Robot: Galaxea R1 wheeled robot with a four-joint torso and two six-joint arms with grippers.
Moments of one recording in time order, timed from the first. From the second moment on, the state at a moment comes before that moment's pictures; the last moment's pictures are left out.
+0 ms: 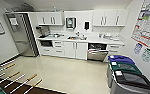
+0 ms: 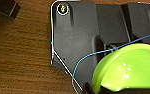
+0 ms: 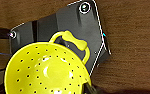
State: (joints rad) left arm 1.47 2.95 -2.72 0.79 0.02 -0.78; right arm -1.49 2.62 -2.27 0.05 0.01 0.14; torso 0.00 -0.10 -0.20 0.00
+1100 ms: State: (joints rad) left arm 1.47 2.95 -2.72 0.79 0.02 -0.78; right arm -1.50 2.61 -2.24 0.05 0.01 0.14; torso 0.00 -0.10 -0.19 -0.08
